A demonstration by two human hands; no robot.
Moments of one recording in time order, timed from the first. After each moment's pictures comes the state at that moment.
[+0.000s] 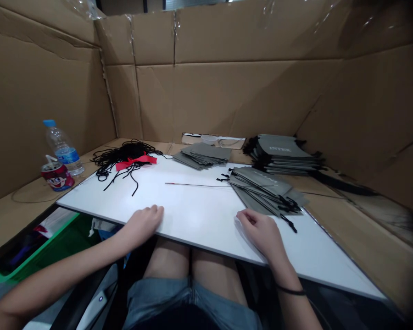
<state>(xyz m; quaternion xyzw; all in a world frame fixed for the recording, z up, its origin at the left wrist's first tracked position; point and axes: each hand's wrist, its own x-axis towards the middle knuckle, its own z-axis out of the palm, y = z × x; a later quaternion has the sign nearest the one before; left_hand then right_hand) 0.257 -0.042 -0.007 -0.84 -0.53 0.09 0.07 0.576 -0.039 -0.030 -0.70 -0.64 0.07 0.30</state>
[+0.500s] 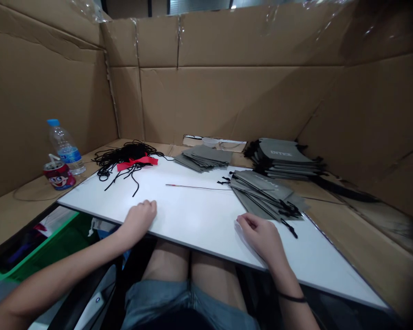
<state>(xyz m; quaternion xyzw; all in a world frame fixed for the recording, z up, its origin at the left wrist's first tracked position) 0.254 -0.032 -0.006 -0.77 -0.62 0.07 0.11 0.577 -0.040 -0.029 -0.70 -0.65 0.08 0.30</state>
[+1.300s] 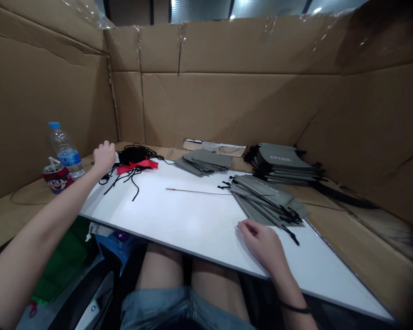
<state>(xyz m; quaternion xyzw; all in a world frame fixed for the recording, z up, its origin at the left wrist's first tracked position) 0.105 0.132 0.061 -0.59 -0.76 -0.16 0.22 0.576 -0.040 -0.027 -0.70 -0.66 0.08 0.28</state>
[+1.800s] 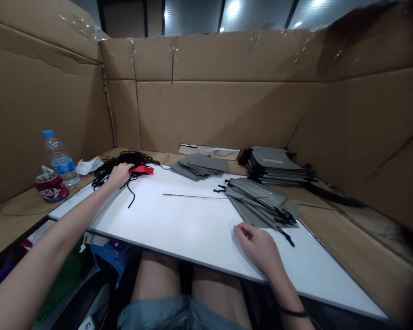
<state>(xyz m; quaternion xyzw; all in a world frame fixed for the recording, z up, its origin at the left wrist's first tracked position) 0.126 0.169 0.008 -0.73 -0.67 -0.11 0.11 0.576 -0.040 -0.030 -0.71 -0.66 0.07 0.26</state>
